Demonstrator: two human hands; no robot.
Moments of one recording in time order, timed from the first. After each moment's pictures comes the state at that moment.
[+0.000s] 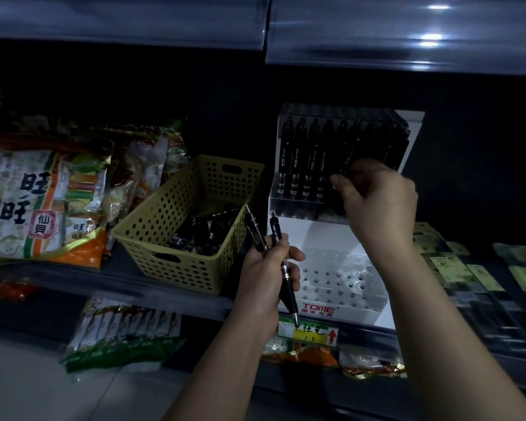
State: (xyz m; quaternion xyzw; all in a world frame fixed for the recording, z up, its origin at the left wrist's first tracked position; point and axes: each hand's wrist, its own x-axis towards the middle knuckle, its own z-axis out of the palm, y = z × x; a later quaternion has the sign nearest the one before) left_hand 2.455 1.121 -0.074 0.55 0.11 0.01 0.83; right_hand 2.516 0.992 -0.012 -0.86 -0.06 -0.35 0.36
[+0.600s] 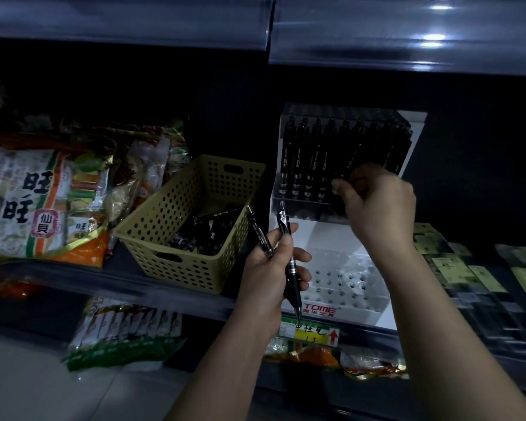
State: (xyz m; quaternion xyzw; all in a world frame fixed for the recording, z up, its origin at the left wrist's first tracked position) left_hand 2.450 1.120 -0.071 0.56 0.06 0.01 0.83; right_hand 2.520 0.990 -0.016 -0.88 -0.05 -0.32 0.34
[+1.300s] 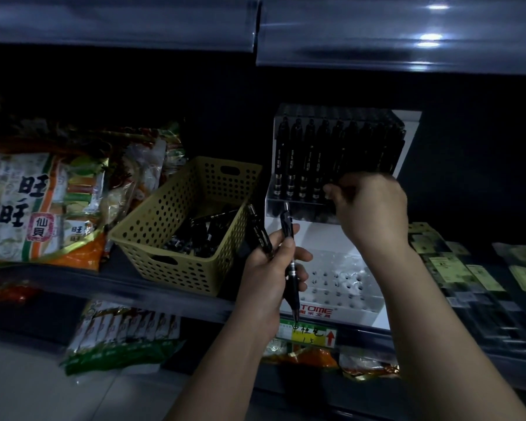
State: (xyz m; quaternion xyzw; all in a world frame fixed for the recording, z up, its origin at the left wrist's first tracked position) left_hand 2.451 1.116 -0.073 0.56 0.04 0.01 0.83; right_hand 2.527 0.987 -0.020 -0.91 -0.09 -0.33 0.24
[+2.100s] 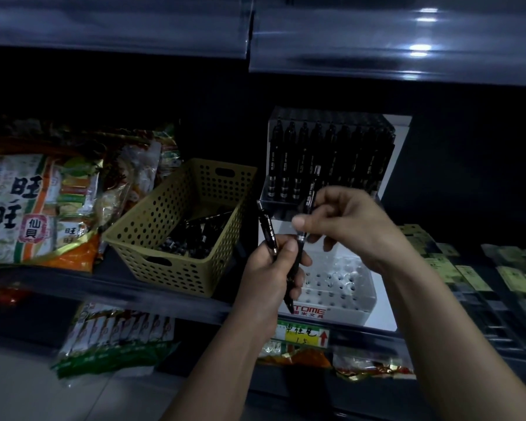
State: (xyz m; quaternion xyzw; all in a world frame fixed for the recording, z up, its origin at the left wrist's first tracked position) left_hand 2.447 1.111 -0.070 0.58 0.03 0.01 0.81; right_hand 2.503 0.984 -0.009 -0.78 -0.17 0.04 0.60
